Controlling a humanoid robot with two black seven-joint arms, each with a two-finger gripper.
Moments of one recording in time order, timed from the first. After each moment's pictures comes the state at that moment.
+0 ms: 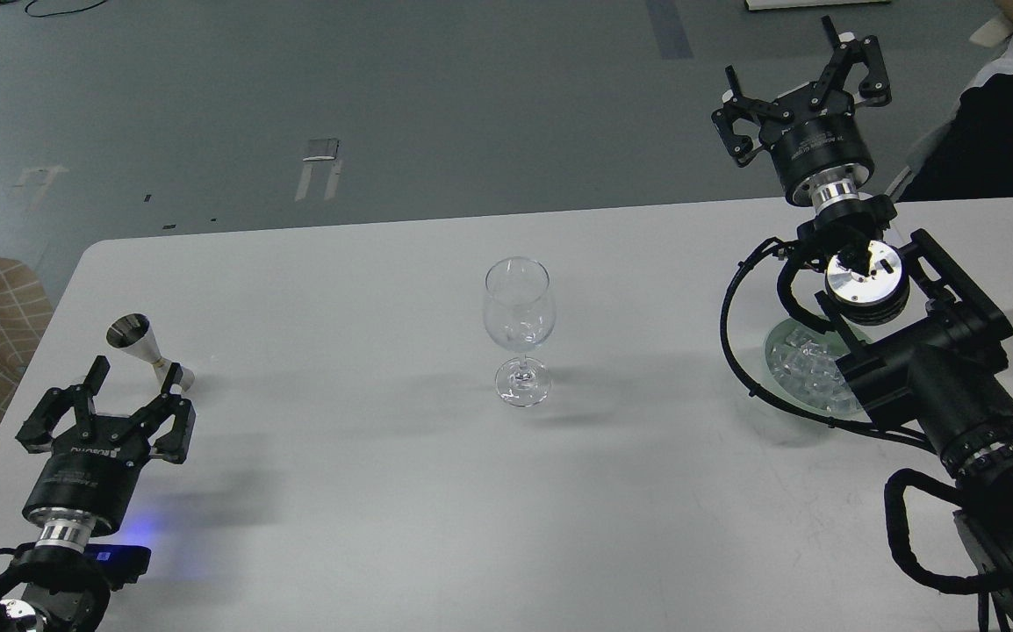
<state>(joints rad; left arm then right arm) 0.18 0.23 -1.66 -1.24 -0.30 -0.40 0.16 0.75 -0.03 1.30 0.66 -0.14 0.35 0.23</state>
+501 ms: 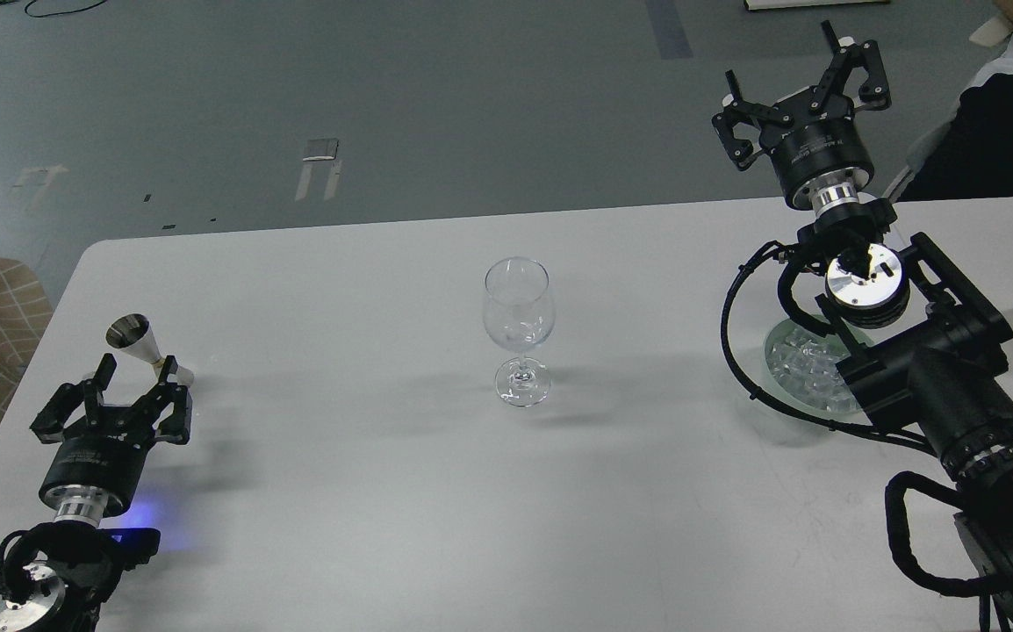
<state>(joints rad) 0.06 0.21 -1.66 -1.06 -0.31 -0.40 0.16 0.75 -0.03 1.29 0.66 -0.14 0.35 0.23</state>
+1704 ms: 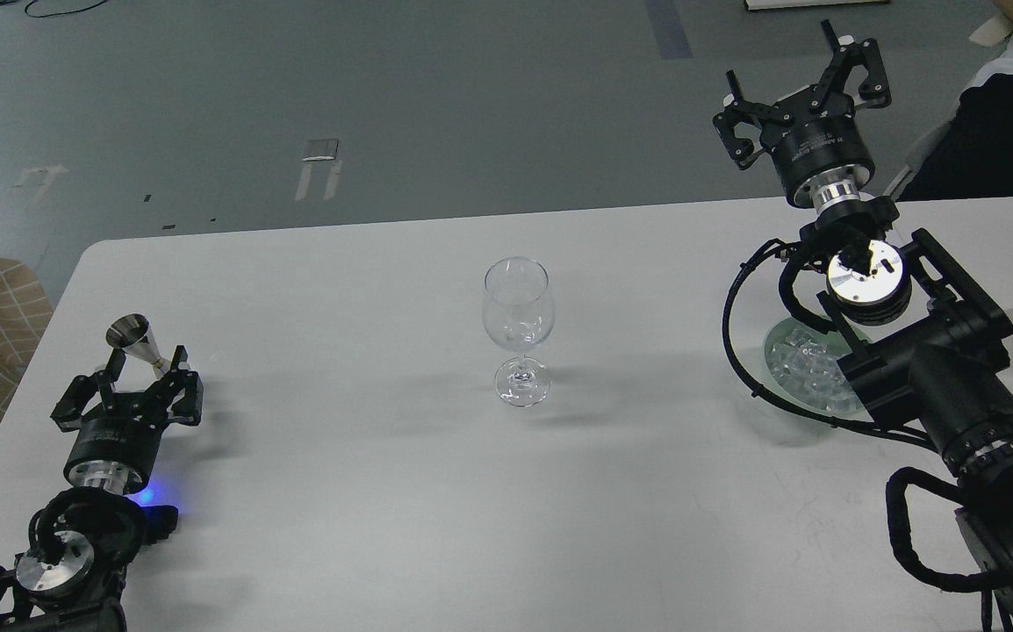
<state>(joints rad) -0.15 0.19 -1.65 -0.73 -0.31 -0.48 0.16 0.76 -0.04 1.29 0.65 -0.14 0.34 0.22</state>
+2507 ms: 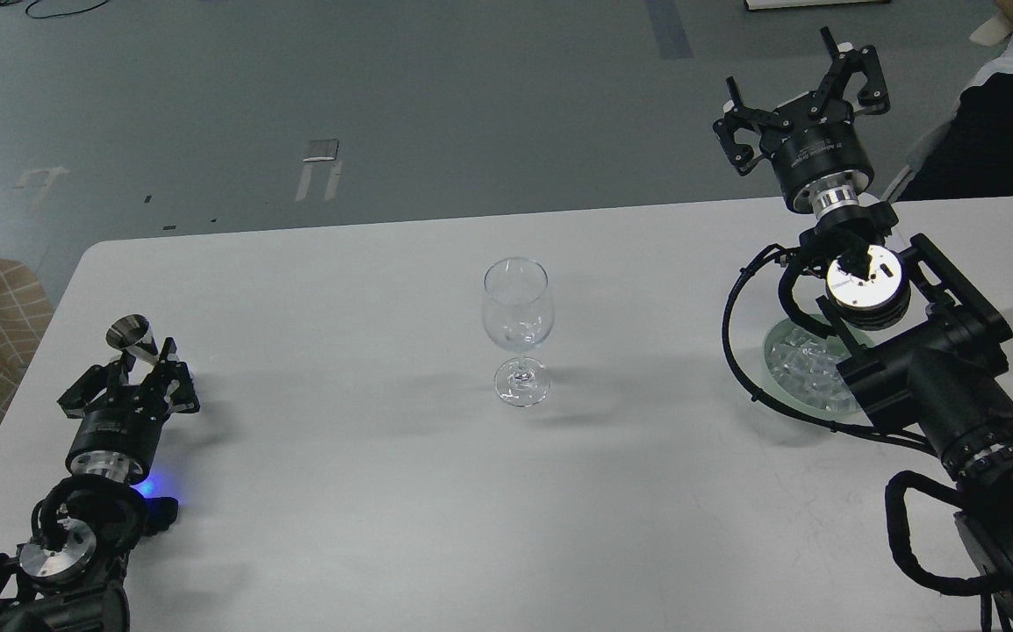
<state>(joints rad) -0.20 0.19 -1.65 -0.66 -0.31 -0.49 0.17 0.75 -0.03 1.29 0.65 -0.14 0.34 0.22</state>
